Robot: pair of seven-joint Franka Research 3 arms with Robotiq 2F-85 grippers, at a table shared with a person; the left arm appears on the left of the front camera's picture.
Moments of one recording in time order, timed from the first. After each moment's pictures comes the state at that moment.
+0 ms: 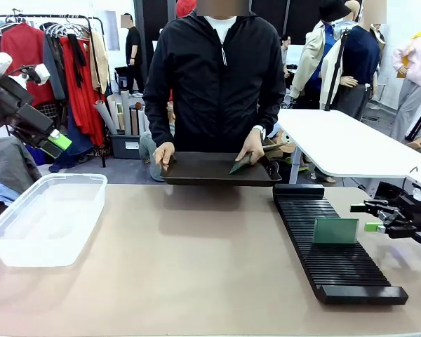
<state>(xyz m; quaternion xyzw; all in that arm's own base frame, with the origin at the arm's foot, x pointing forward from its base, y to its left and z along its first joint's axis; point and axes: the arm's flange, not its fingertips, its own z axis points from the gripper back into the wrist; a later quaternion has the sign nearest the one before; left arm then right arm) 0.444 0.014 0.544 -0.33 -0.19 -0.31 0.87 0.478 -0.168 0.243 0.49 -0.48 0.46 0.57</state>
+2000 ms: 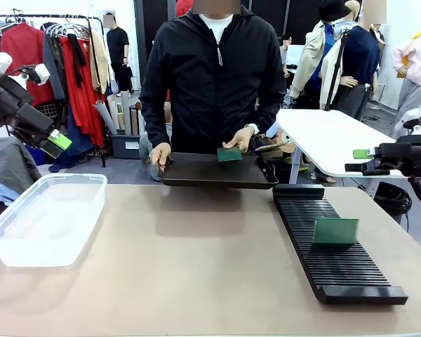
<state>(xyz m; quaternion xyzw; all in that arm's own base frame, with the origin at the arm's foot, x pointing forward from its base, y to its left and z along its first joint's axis) 0.443 0.014 0.544 -0.33 -0.19 -0.31 0.87 0.456 -0.097 0.415 0.58 -0.30 0.18 0.74</state>
